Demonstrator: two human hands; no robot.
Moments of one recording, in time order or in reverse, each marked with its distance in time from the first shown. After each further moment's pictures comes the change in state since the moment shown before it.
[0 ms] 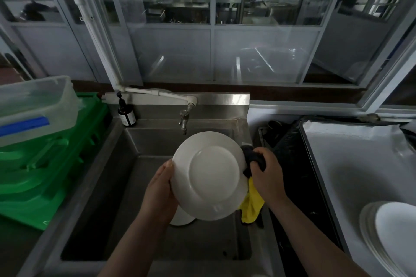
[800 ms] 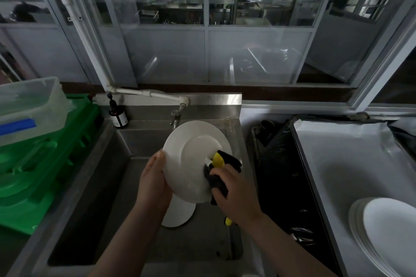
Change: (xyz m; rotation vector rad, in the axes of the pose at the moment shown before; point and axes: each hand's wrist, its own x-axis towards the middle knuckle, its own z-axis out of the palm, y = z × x) left_hand 0.012 0.004 0.020 -0.026 0.020 0.096; right_hand -0.047 -0.019 0.018 -0.224 -0.294 -0.441
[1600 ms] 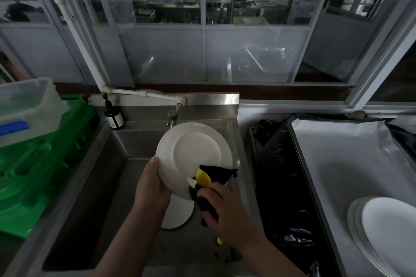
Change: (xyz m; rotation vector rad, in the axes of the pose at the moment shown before) left_hand 0.006 -0.006 0.007 -0.248 0.072 -0.145; right_hand -0.027 -0.009 0.013 0.026 -0.117 -0.141
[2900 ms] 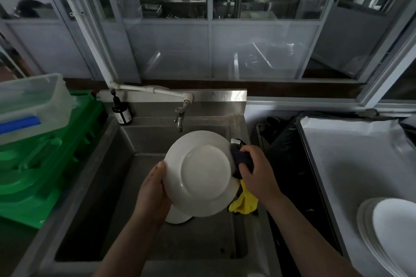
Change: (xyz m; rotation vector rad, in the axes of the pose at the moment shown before) left_hand 0.000 -0.003 -0.037 0.272 -0.083 0.079; right_hand 0.042 0.060 -0.040 0.149 0.255 0.367
